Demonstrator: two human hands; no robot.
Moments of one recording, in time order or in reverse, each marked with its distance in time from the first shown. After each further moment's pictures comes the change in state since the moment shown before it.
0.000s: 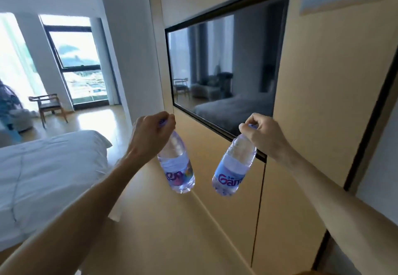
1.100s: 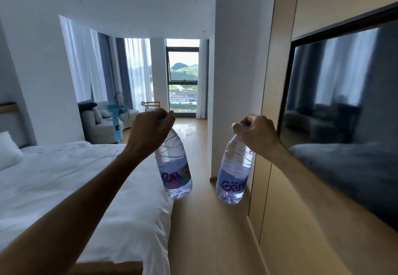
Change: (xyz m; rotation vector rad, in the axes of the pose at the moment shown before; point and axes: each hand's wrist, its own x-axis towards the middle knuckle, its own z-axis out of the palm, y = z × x) left_hand 0.323 -0.451 -0.024 0.355 0.301 -0.184; right_hand 0.465 -0.095 0.477 0.114 -0.330 -0.345
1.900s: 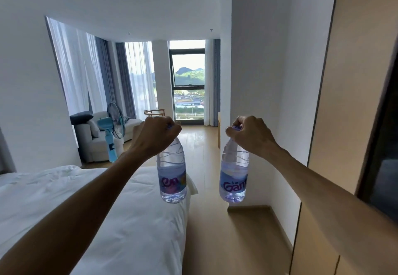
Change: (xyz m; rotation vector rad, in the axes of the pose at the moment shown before) left_hand 0.296 -0.314 0.239 0.281 -0.135 0.026; right_hand 0.417 0.129 0.268 -0.184 -0.074 -0.087
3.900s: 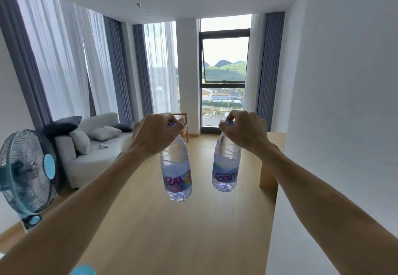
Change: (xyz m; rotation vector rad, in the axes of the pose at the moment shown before) left_hand 0.851 -0.538 0.769 0.168 0.034 -0.185; right_hand 1.127 0.391 0.604 0.028 0.033 -0.224
